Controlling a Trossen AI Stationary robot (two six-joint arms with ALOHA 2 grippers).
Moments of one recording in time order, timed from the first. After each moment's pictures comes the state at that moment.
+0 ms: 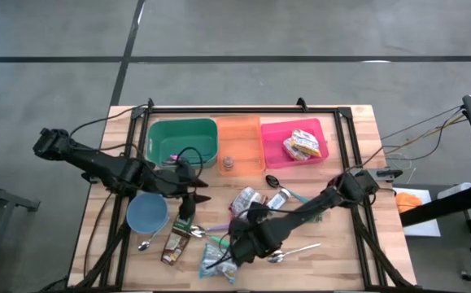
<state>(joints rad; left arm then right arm) -0.31 1.14 0.84 -0.33 -0.24 -0.57 0.50 2.25 1.97 -1.13 0.50 0.79</state>
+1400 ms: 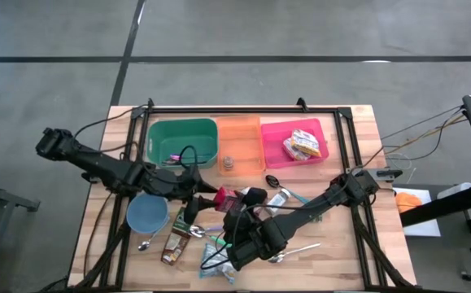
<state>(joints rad) -0.34 1.18 0.85 -0.06 -0.21 -0.60 0.49 2.25 2.16 -1.19 1.09 0.63</state>
